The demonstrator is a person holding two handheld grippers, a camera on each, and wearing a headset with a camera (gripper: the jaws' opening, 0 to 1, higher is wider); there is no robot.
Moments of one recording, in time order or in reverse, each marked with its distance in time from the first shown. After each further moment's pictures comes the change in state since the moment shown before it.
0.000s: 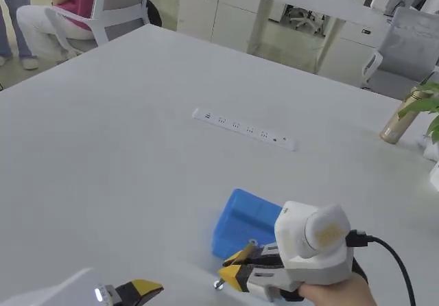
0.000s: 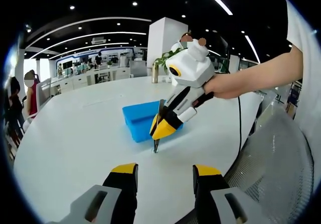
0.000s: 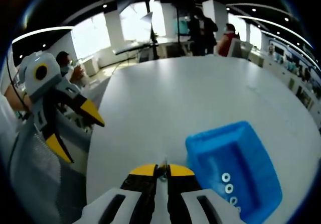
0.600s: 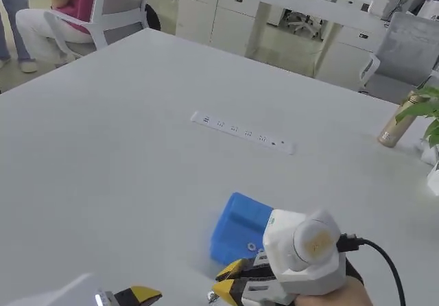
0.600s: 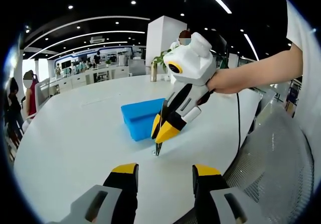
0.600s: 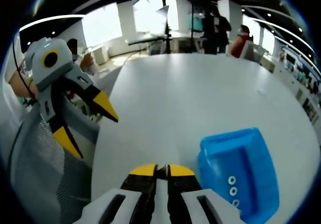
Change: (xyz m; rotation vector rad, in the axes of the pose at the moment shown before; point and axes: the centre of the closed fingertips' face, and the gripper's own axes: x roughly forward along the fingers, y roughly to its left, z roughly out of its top) left arm 0.001 -0.002 -0.003 0.007 0.013 -0.009; right arm -0.001 0.017 -0.004 -0.094 0.064 0.052
